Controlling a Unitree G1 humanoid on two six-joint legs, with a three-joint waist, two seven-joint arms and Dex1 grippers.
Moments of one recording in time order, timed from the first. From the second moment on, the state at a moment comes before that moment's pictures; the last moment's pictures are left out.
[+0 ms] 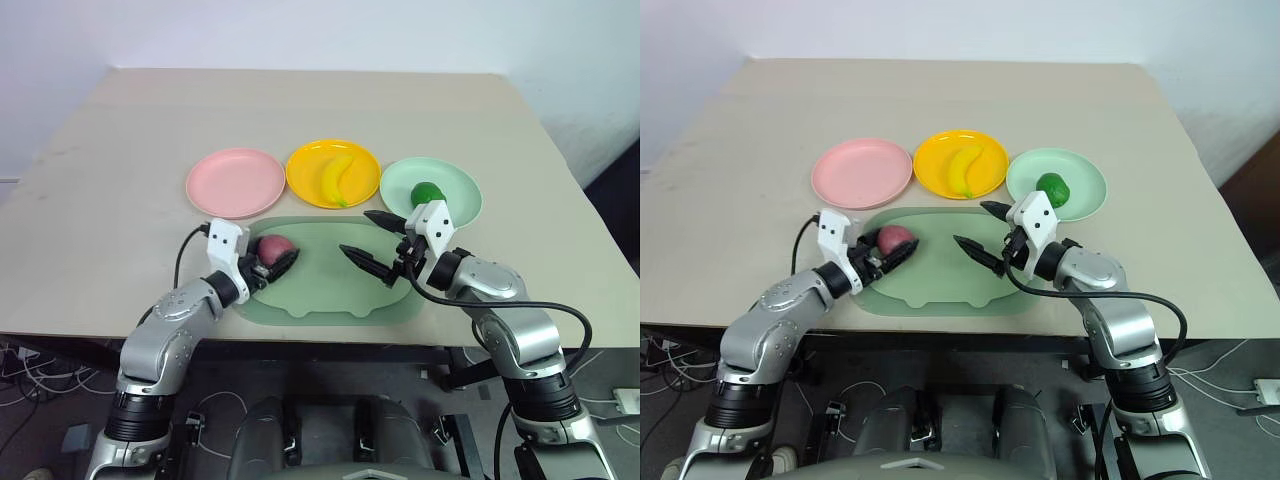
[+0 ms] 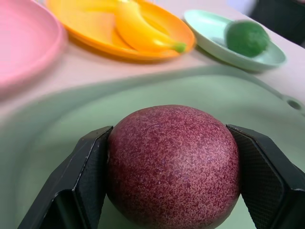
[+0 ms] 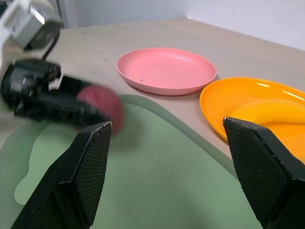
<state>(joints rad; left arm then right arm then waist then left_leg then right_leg) -0.24 0.36 0.09 -0.28 -0.51 0.60 -0.40 -0.32 -0.42 0.07 -0.30 0.34 0.41 0.69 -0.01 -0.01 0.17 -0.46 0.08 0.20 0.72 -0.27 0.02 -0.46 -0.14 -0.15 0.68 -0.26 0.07</state>
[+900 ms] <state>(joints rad) -0.80 0.38 0.15 0.67 -0.18 0.22 -0.30 -0.43 -0.37 0.11 -0.14 0.28 0.37 0.69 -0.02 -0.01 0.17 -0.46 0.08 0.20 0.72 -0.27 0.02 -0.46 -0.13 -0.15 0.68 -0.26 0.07</state>
